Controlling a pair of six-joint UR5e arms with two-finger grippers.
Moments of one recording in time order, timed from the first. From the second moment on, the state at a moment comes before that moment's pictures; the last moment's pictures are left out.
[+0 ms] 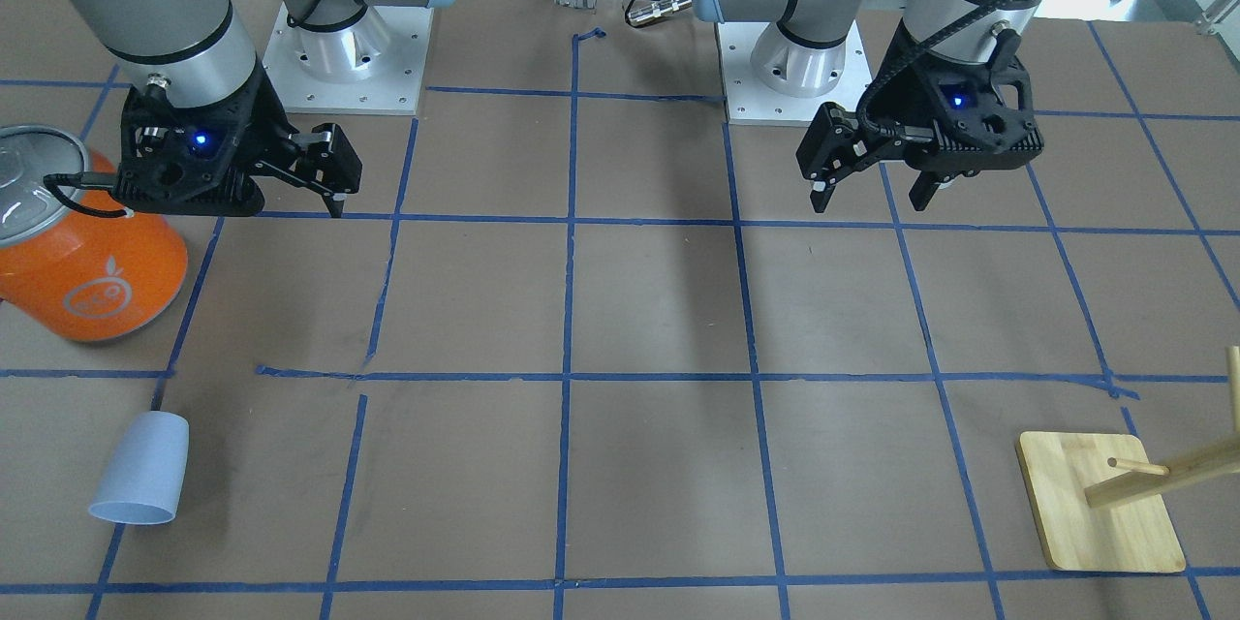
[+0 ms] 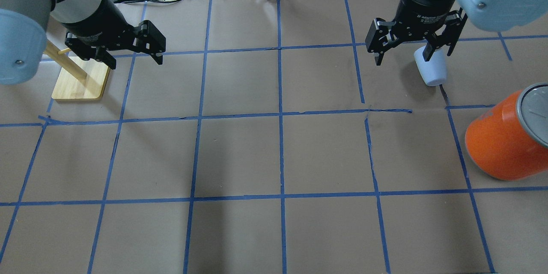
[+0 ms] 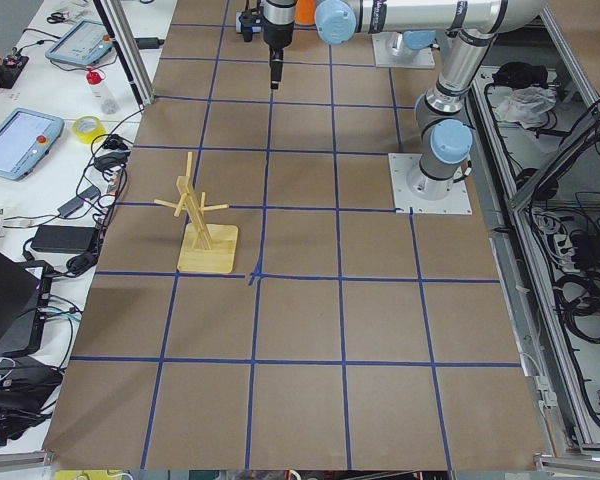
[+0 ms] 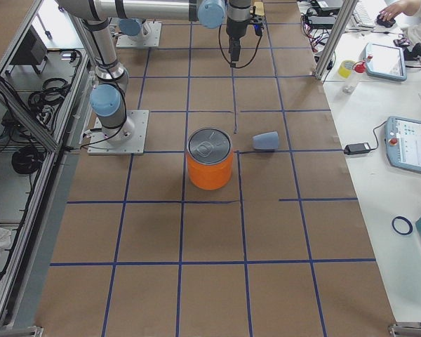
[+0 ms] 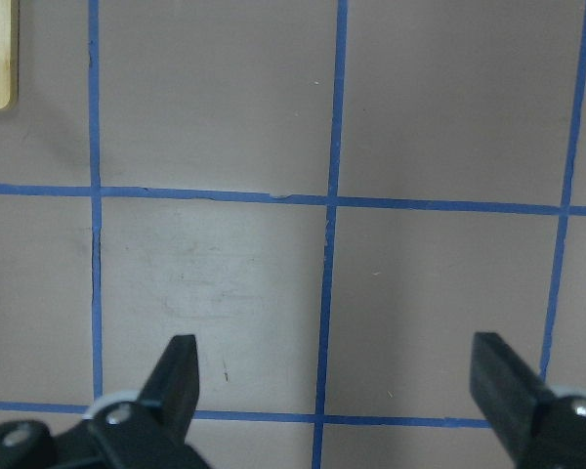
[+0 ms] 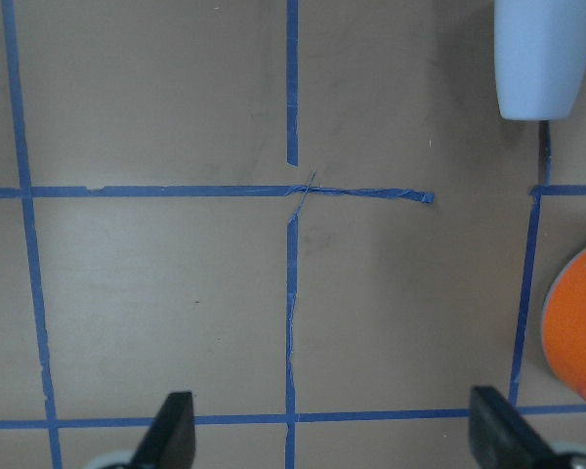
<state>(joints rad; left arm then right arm) -1.52 -1.55 -1.63 -1.42 1.56 -0.01 1.58 -1.49 1.53 -1.57 -1.62 0.00</state>
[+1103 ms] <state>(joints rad) -1.52 -1.55 -1.64 -1.42 1.56 -0.01 1.41 -1.42 1.53 -1.63 -1.63 -0.01</state>
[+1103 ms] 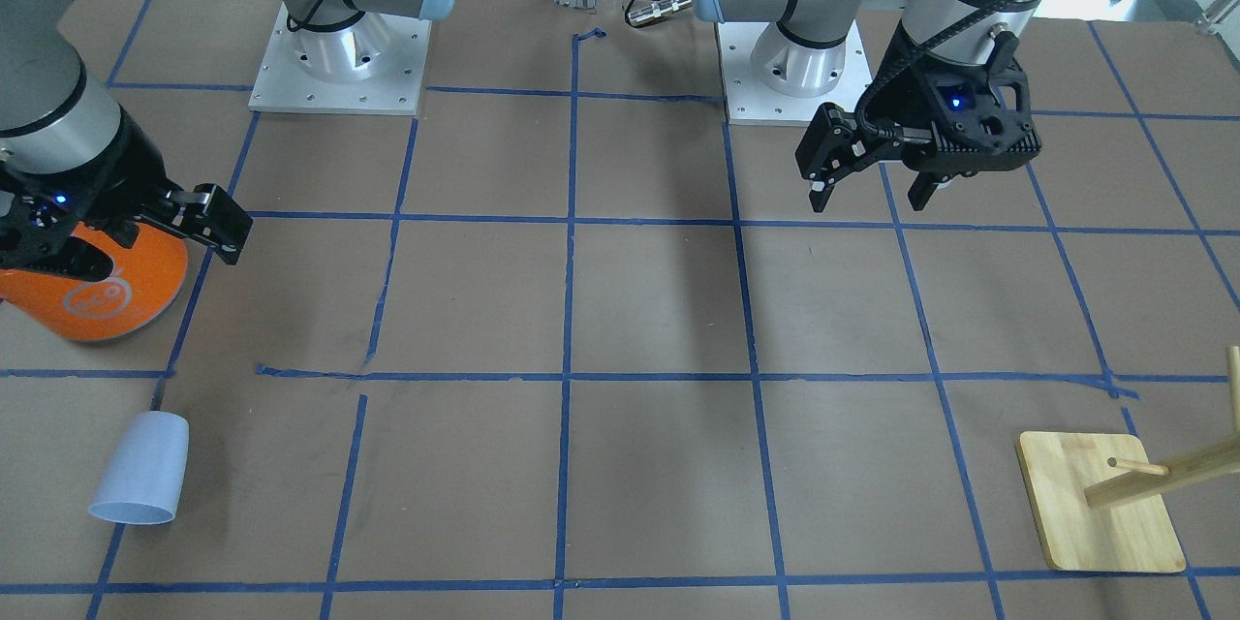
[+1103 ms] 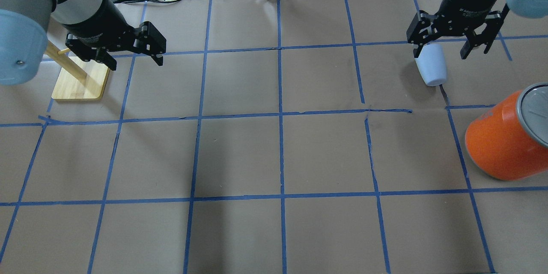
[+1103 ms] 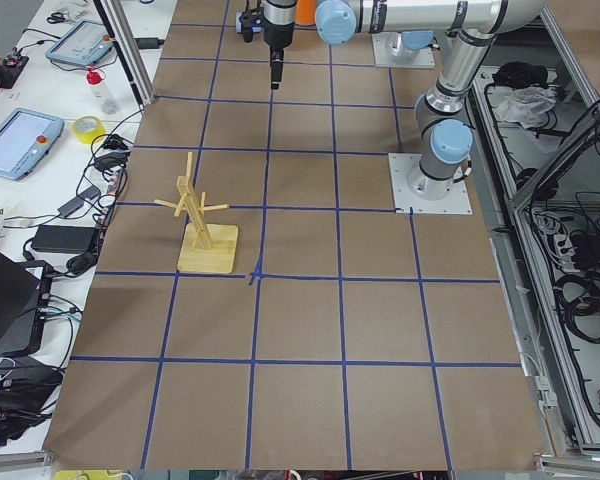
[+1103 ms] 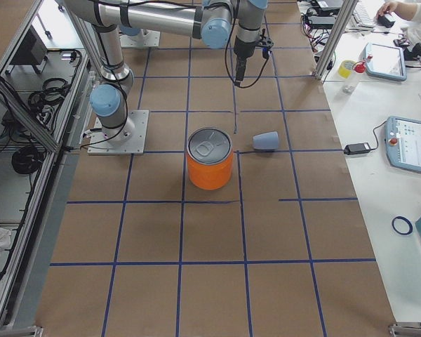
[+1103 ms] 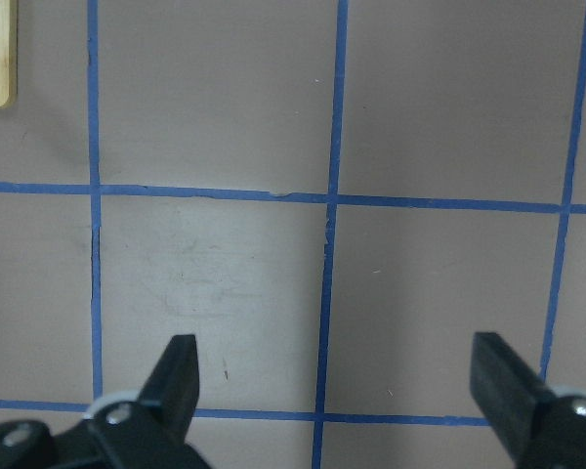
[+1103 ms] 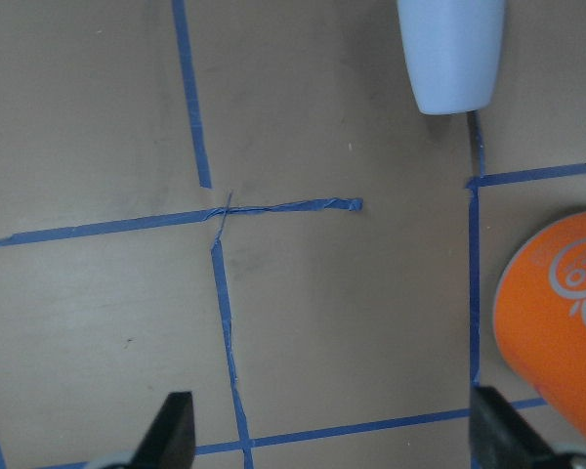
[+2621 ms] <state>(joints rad) -1.52 -1.55 -1.64 -1.41 1.56 -0.01 1.32 -1.00 1.53 -2.14 -1.69 -0.06</state>
